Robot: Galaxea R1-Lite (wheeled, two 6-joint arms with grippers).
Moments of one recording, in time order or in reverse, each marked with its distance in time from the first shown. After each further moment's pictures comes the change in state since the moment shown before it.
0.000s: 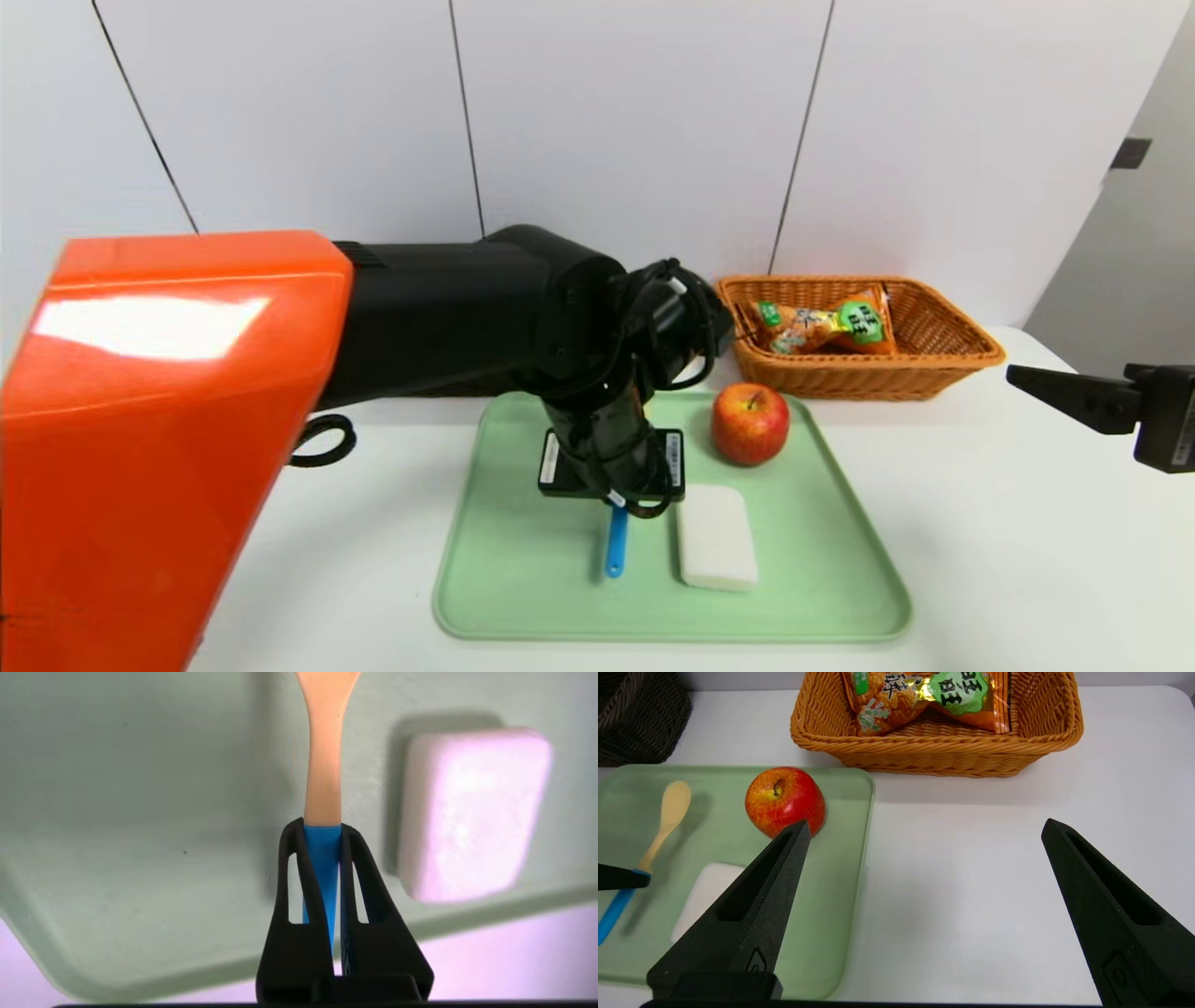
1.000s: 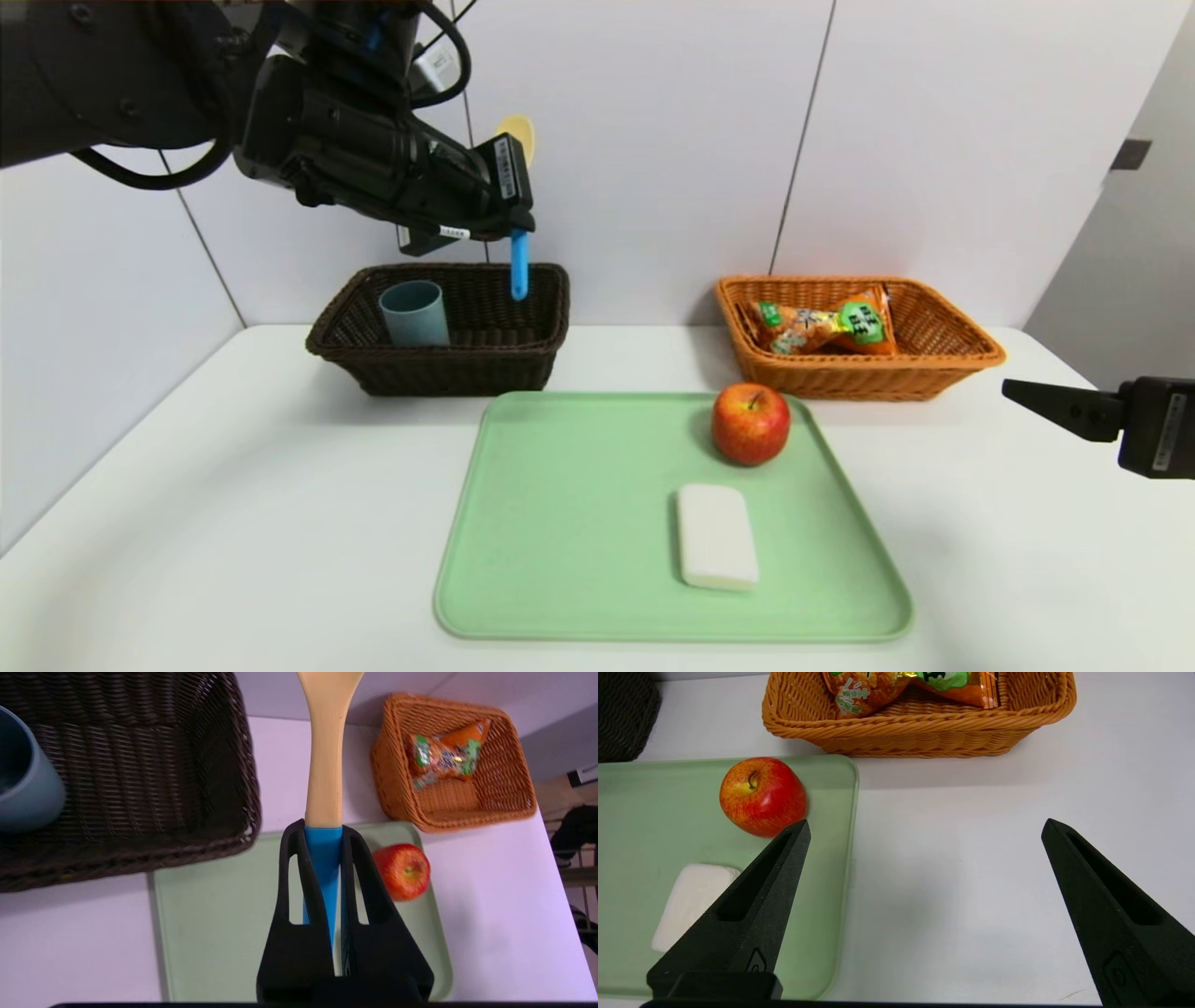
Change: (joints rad) left arm 0.349 -0.297 0.013 -0.399 -0.101 0.186; right arm -0.044 0.034 0.019 -0.003 0.004 0.027
